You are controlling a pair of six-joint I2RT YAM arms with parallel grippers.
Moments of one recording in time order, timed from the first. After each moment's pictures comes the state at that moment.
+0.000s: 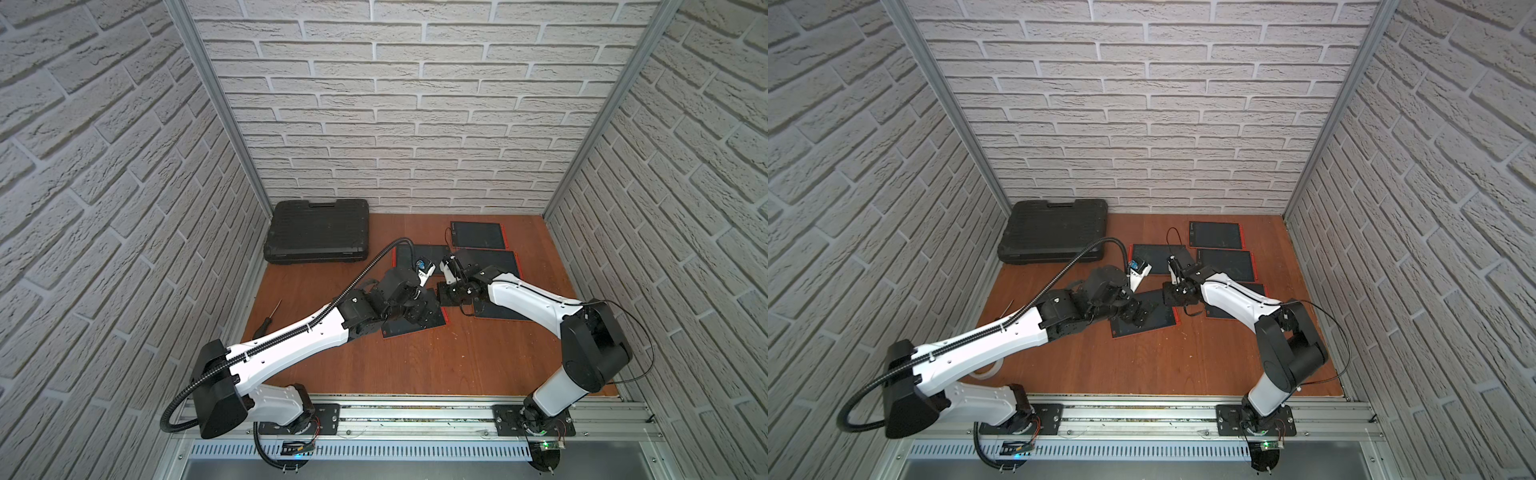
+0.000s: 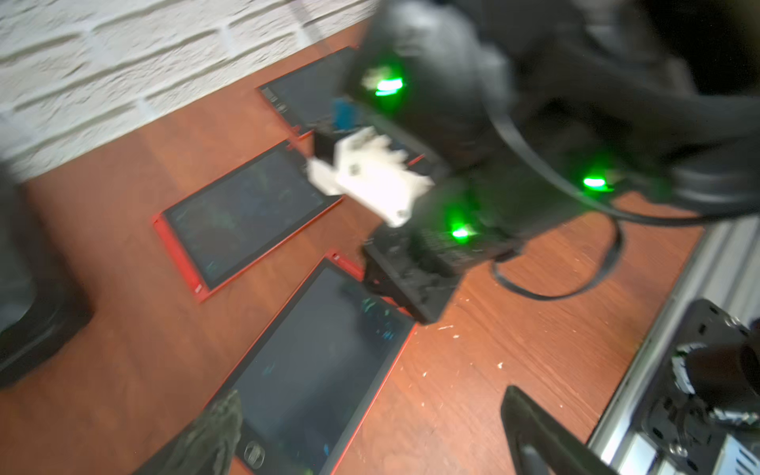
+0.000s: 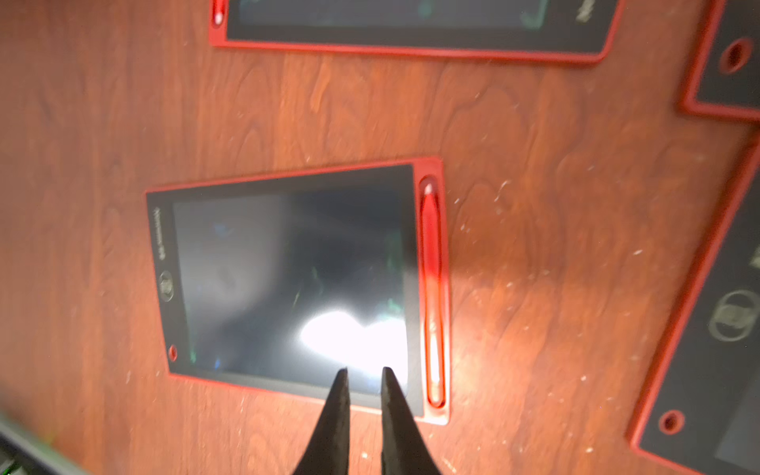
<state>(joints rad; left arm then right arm) -1.01 1.28 1.14 -0.55 -0.23 -0.27 0.49 1.61 1.06 -0.58 -0.14 0.46</state>
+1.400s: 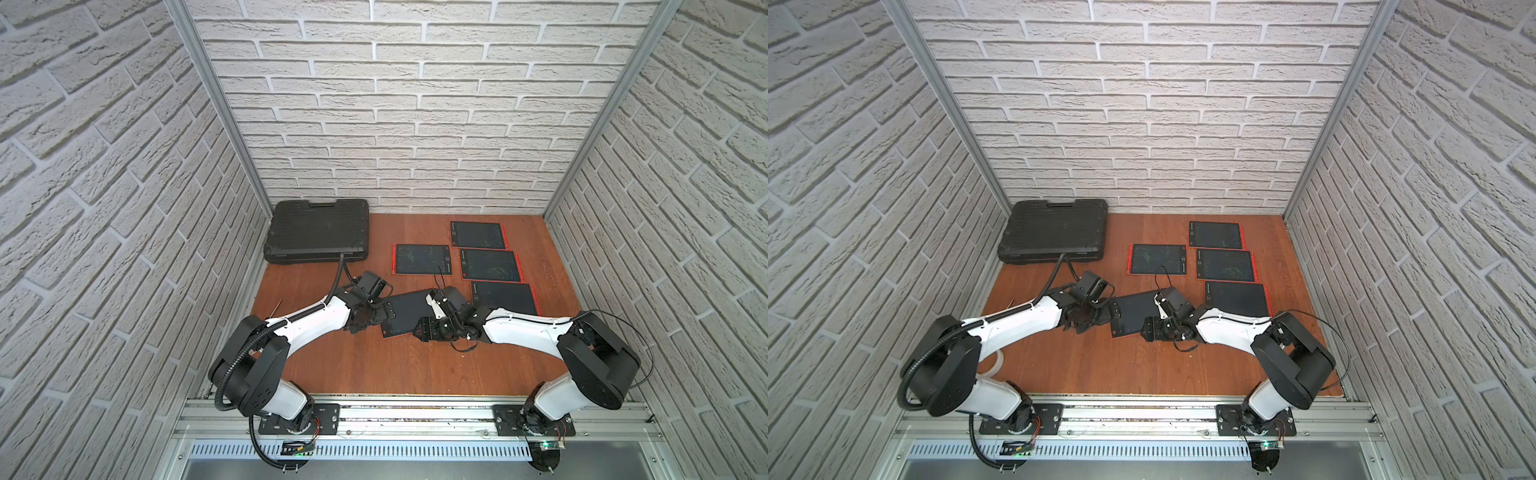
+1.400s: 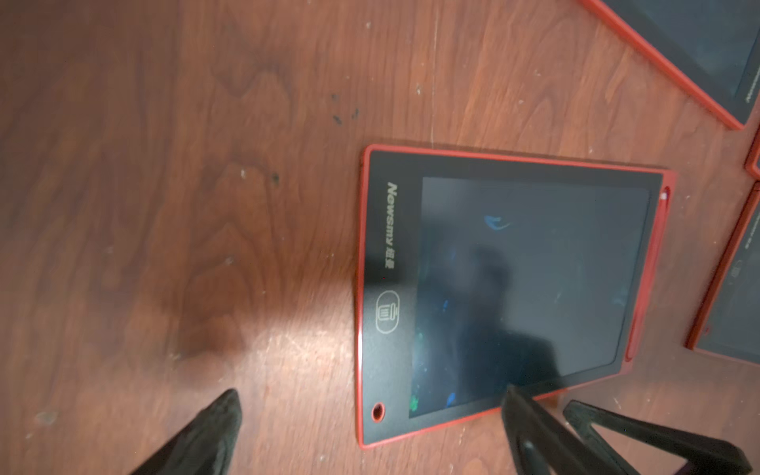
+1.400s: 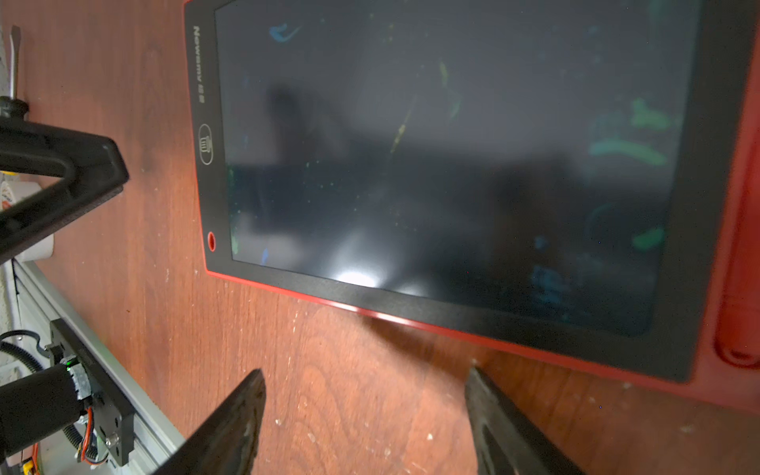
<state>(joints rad) -0.64 1.50 0.84 -0.49 0.03 -0.91 0.70 1.55 0.74 -0.23 -0.21 0.67</state>
